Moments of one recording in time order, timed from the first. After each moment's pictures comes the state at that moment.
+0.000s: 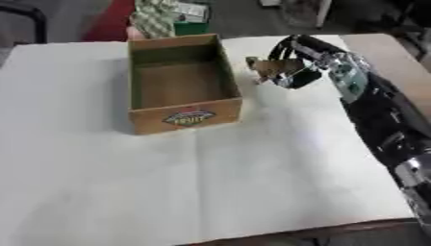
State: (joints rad) left arm -0.18 0.23 -0.24 -1.86 0.16 0.18 0.26; right arm -0.72 -0.75 0.00 -0.88 0.52 -0.49 0.29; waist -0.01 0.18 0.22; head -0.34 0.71
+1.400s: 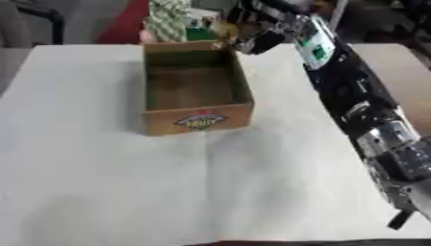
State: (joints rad) left arm -0.18 0.23 -0.26 -1.86 0.16 0.19 0.24; right arm -0.93 -0.64 0.04 -0.86 0.48 -0.49 0.36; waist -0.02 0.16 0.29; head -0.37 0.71
